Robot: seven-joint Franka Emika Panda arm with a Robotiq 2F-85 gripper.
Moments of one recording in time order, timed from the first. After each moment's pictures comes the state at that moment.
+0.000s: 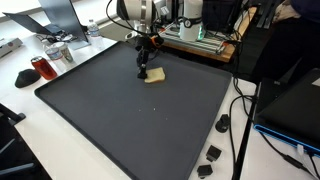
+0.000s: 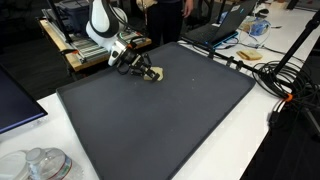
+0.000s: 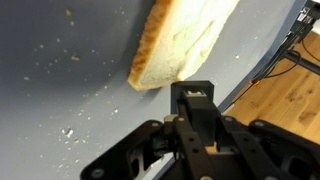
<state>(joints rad) -0.14 0.34 -0.14 -2.56 2.12 2.31 -1.80</state>
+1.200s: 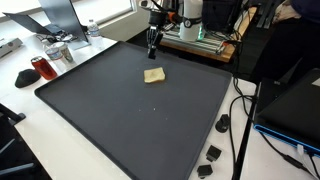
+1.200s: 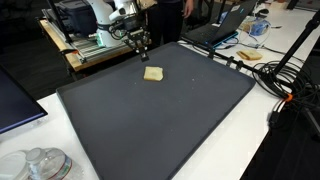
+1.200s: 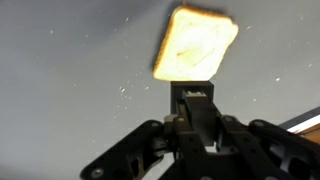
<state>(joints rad) 0.11 -0.02 0.00 -2.60 2.51 3.22 -1.89</state>
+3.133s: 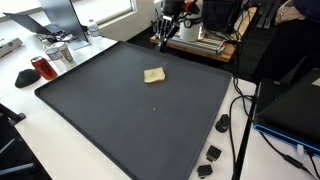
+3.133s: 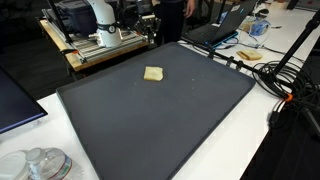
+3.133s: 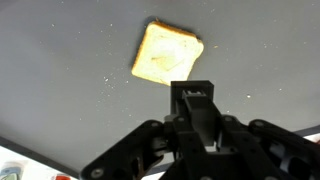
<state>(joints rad) 0.23 -0.06 0.17 -2.52 2.43 3.54 -1.70</state>
